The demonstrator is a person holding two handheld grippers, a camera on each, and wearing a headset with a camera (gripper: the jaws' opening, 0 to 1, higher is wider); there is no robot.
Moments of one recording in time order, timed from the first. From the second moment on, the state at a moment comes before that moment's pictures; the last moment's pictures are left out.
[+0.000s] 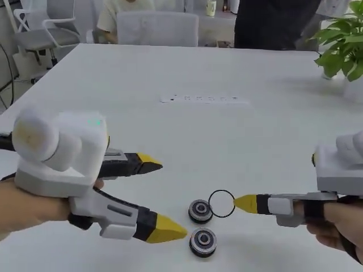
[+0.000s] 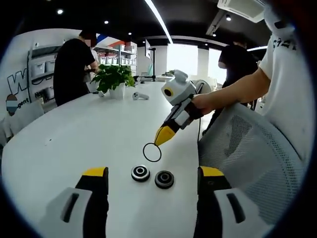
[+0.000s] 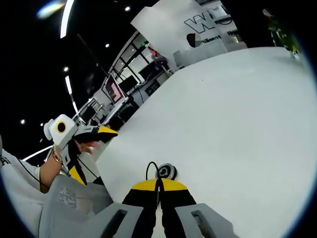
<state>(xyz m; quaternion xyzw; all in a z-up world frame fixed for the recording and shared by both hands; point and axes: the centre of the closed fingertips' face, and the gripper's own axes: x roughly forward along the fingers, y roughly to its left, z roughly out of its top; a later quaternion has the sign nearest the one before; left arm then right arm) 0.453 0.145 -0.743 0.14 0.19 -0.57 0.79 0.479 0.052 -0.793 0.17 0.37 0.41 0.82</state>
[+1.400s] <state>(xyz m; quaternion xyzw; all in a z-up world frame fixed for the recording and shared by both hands) 0.402 0.234 -0.773 0.09 0.23 -0.44 0.86 0.482 0.054 -0.762 0.20 0.32 0.42 0.83</state>
